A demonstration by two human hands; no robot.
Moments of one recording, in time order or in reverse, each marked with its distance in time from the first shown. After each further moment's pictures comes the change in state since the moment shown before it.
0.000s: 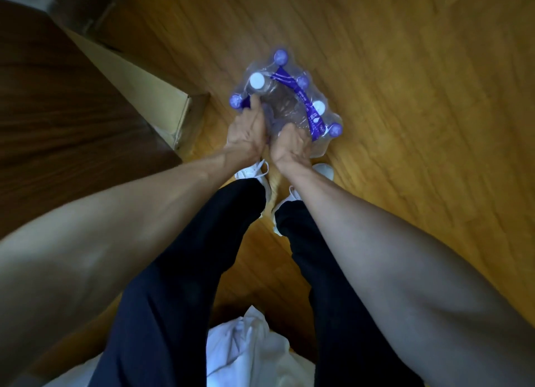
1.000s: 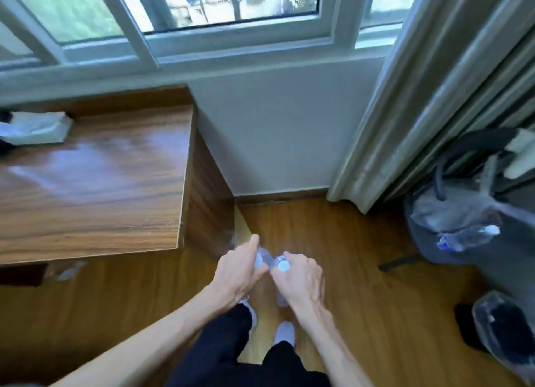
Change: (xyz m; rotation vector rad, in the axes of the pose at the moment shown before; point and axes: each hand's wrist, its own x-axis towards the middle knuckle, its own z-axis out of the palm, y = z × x) left_hand -0.581 0.032 -0.317 -0.294 0.616 -0.028; right_hand -0.528 -0.069 -0.363 -0.339 0.182 -0.809
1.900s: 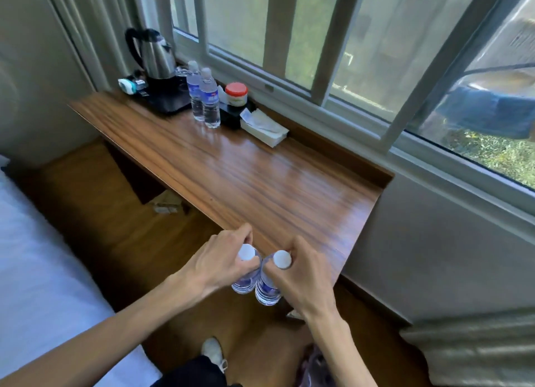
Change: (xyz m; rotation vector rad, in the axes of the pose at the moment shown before) left_hand -0.181 -0.281 -0.194 -0.382 0.466 -0.418; right_hand -0.090 -0.343 0.070 0.013 -0.147 -0.789
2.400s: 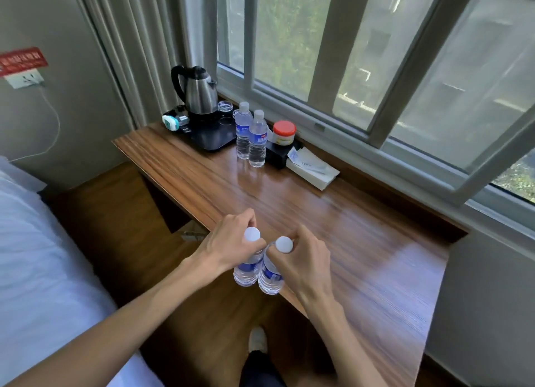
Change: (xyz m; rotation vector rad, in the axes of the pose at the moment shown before) left_hand 0.123 -0.144 -0.124 -0.042 0.159 -0.101; right_hand 0.151 -0.144 0.102 0.064 0.060 -0.027
